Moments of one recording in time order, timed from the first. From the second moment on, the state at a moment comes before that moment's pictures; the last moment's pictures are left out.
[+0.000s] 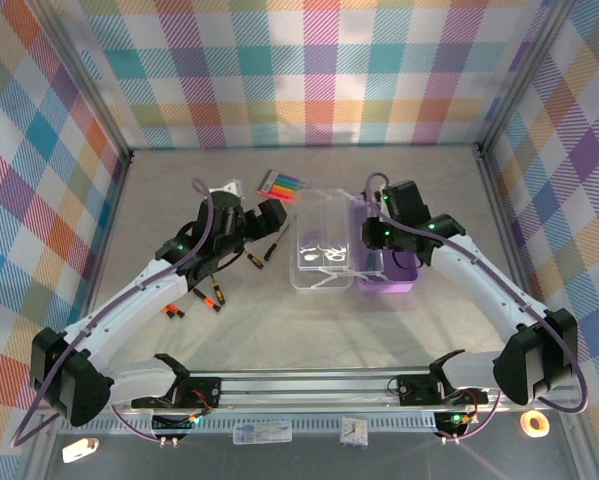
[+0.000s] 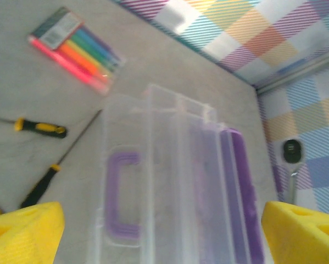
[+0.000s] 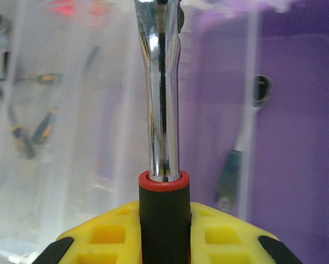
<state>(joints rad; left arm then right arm) -0.58 1.18 0.99 -0.32 -0.08 -0.84 0.42 1.30 1.10 -0.70 -0.04 0.41</state>
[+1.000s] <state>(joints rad) -0.55 1.11 0.92 -0.45 -0.23 -0.87 0.26 1.67 1.08 -0.64 -0.01 0.36</state>
